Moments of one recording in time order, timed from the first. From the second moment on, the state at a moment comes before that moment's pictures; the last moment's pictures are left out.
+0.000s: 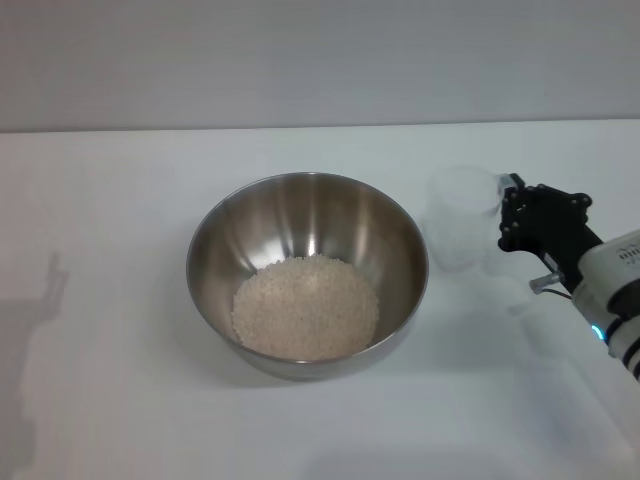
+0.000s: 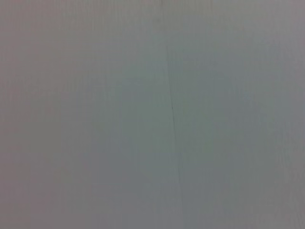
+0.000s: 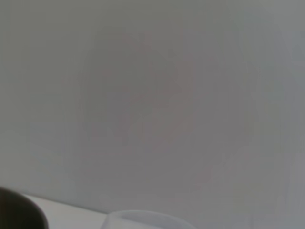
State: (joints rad) left arm -0.17 -2.08 -0.98 -0.41 2.32 1.39 0.13; right arm 0.57 2.08 0.37 0.17 -1.91 -0.99 0.04
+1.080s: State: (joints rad) left arm -0.18 -2.07 -0.98 -0.40 2.32 1.39 0.13; right arm 0.59 2.09 0.31 0.18 -1.90 -0.91 0.04
